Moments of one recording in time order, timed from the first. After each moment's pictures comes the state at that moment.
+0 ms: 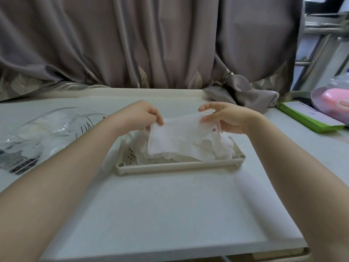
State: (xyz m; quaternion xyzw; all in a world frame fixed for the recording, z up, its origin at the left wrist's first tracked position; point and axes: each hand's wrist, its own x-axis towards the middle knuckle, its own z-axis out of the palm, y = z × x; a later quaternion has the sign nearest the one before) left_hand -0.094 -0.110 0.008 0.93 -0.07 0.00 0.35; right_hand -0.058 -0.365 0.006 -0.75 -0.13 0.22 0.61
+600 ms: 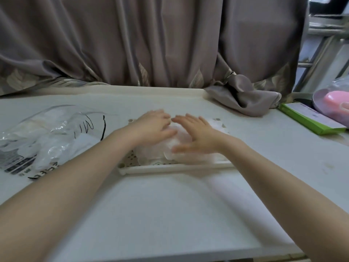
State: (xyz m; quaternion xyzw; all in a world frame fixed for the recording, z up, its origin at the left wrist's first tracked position) left_hand -0.083 -0.122 -0.025 0.97 -0.20 0.04 0.09; right_hand -0.090 -0.301 -0.029 -0.95 -0.29 0.00 0.13
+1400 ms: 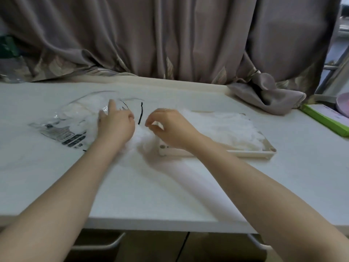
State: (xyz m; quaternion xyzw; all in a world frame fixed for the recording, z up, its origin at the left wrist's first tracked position) left_hand -0.139 0.008 -0.060 0.96 0.16 0.15 0.16; right_hand -0.143 -0.159 -0.027 -0.89 -0.39 -0.09 0.21
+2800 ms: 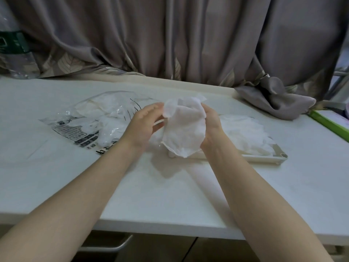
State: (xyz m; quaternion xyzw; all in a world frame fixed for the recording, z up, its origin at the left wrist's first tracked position) left_hand -0.171 -0.029 -0.046 0.62 -0.06 0.10 0.78; right_hand -0.125 -0.171 -0.026 -0.44 0.03 0.20 0.87
